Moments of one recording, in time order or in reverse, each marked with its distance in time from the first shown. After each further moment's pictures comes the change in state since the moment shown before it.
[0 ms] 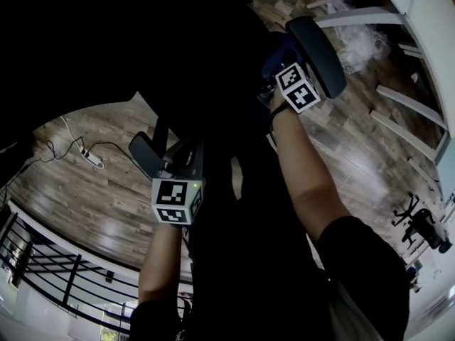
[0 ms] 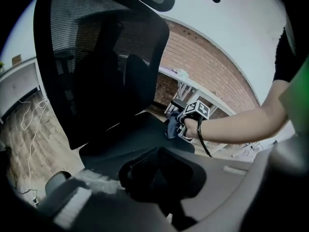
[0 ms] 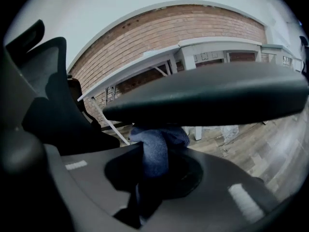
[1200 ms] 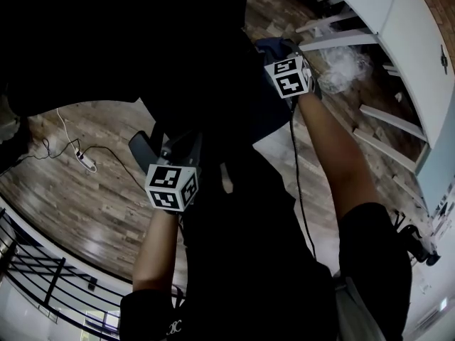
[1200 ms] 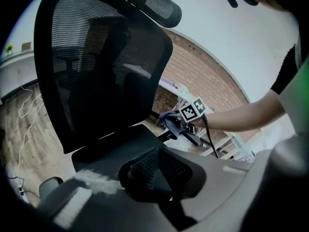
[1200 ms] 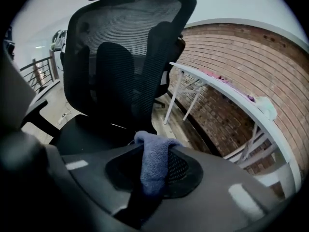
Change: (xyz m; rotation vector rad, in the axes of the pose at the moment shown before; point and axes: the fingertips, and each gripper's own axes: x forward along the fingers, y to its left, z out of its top) left arm -0.009 -0.031 0.061 -0.119 -0.109 -0.037; right arm -0.004 0.120 0.053 -1.221 0.258 0.476
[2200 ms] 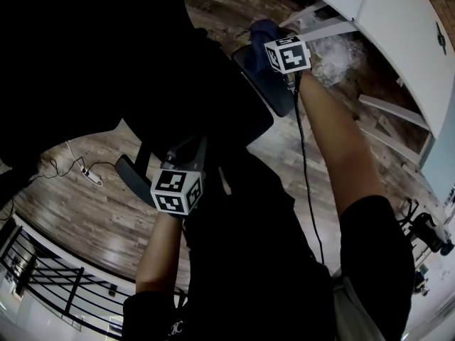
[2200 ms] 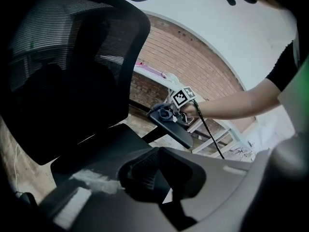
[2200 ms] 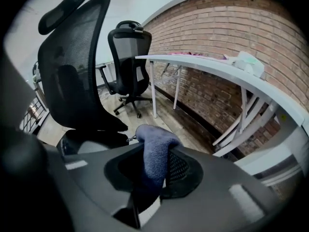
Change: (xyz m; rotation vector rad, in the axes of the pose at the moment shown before) left arm 0.078 -0.068 0.017 0.081 0.087 -0.047; right arm 0.026 -0.119 -0.043 0.272 0.054 0.048
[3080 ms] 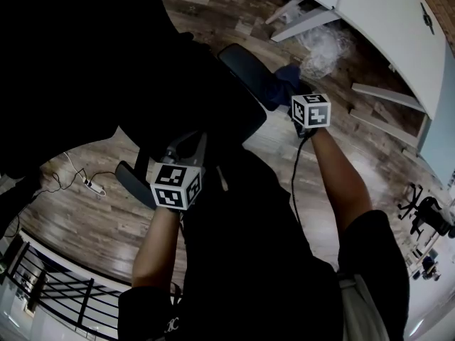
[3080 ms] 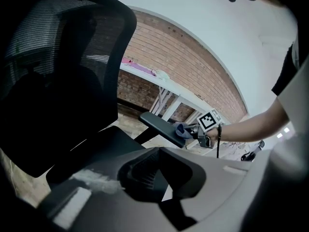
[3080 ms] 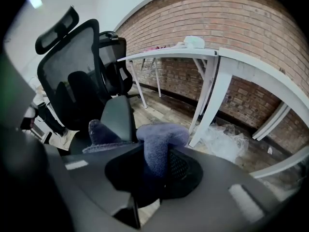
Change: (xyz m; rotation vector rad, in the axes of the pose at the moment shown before) left arm 0.008 -0.018 0.010 0.084 0.034 -0.078; right arm -0.118 0.003 -0.164 0.311 0.032 -0.053
